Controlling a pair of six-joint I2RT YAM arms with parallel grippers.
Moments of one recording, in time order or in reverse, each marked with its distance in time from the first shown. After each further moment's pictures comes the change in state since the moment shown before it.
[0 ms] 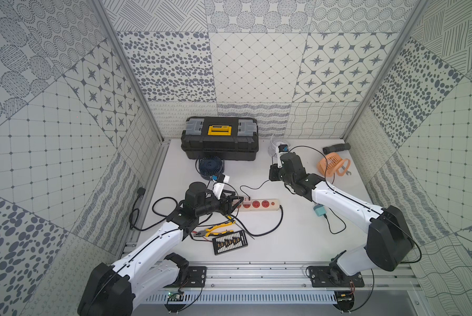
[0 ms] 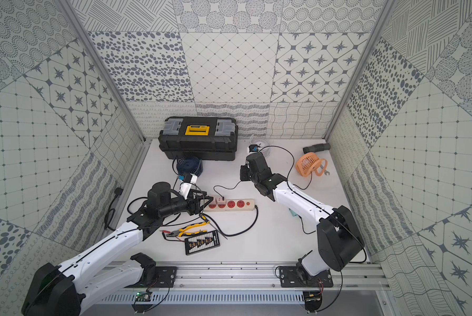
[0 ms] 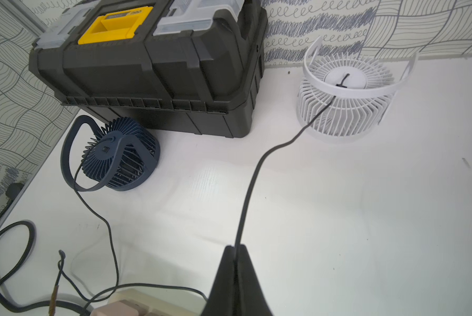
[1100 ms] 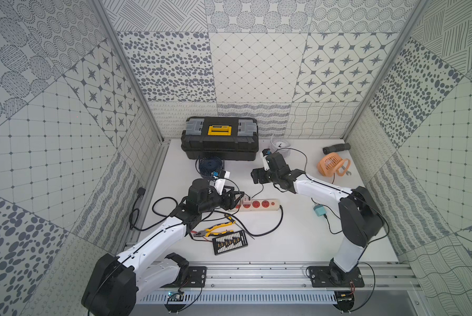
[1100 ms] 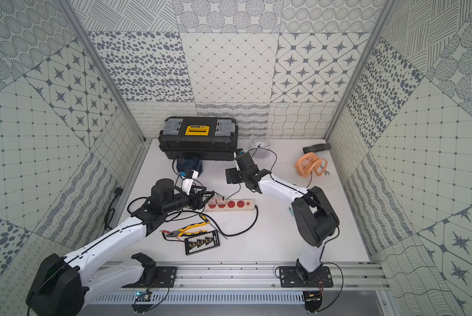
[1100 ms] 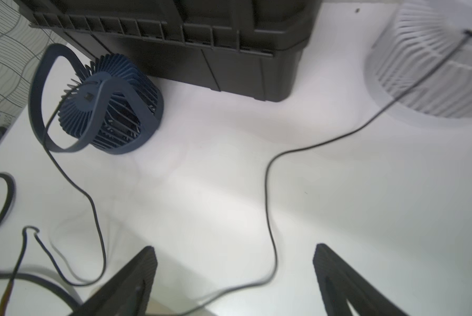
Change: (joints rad) left arm -0.011 0.053 0.026 0.013 -0.114 -0.002; right arm 0.021 0.169 0.066 -0.012 -0.090 -0.063
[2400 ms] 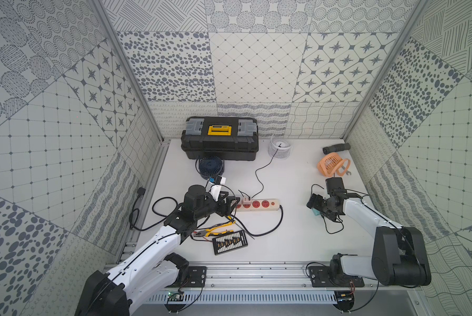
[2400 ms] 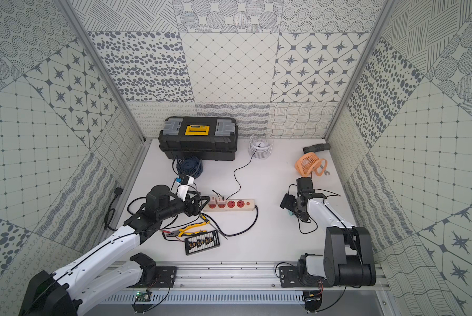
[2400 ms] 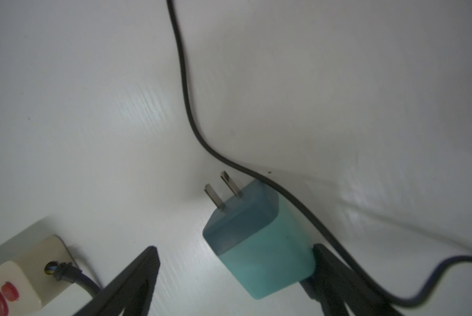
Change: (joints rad) left arm 0.000 -0.127 -0.056 -0.109 -0.056 0.029; right arm -0.565 -0.337 -0.480 -0.376 -0.188 0.160
